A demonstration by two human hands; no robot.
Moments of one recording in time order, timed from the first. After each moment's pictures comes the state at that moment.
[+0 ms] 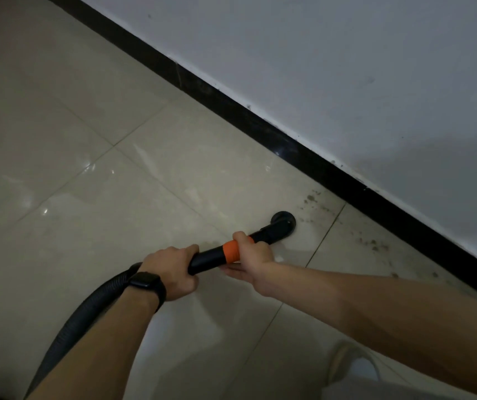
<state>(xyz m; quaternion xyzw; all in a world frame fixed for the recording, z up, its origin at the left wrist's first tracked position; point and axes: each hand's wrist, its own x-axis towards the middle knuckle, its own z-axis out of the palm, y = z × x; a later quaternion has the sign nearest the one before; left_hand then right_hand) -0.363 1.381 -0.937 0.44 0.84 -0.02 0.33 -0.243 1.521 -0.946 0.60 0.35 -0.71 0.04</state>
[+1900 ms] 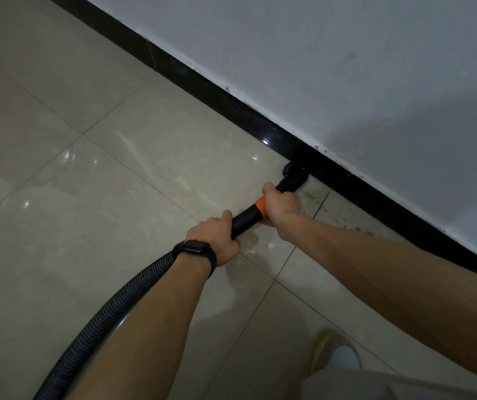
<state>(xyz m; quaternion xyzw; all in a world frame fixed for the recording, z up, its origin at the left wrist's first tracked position) -0.312 1.496 -0.956 0.42 0.85 0.04 0.31 -0.239 1.639 -0.951 0.66 0.46 -0.59 -0.04</state>
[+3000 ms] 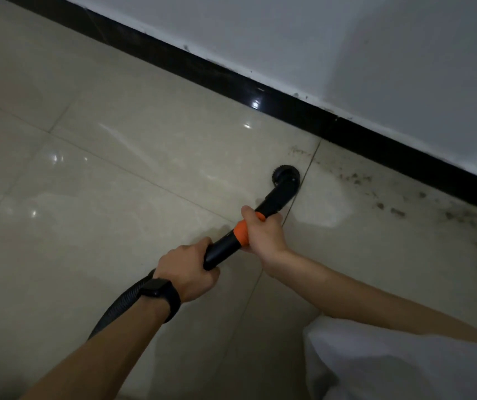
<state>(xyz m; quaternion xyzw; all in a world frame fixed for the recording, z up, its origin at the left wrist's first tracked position) -0.287 1.403 -0.963 0.46 0.81 0.01 0.36 -0.170 1.537 -0.974 0.66 0.40 -0.64 -0.07</state>
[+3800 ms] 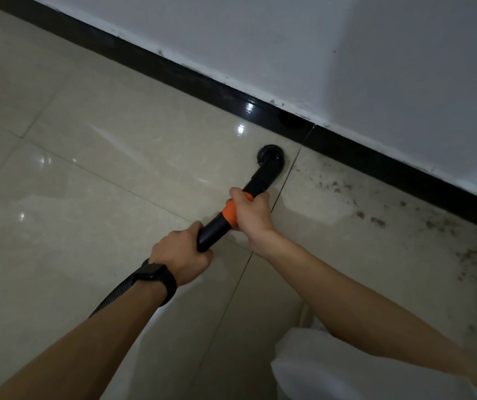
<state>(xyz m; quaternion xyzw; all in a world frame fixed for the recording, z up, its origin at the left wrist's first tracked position) -0.276 1.463 -0.972 0.42 0.84 0.05 0.34 -0.178 1.599 -0.990 0.61 0.40 -0.67 -0.11</state>
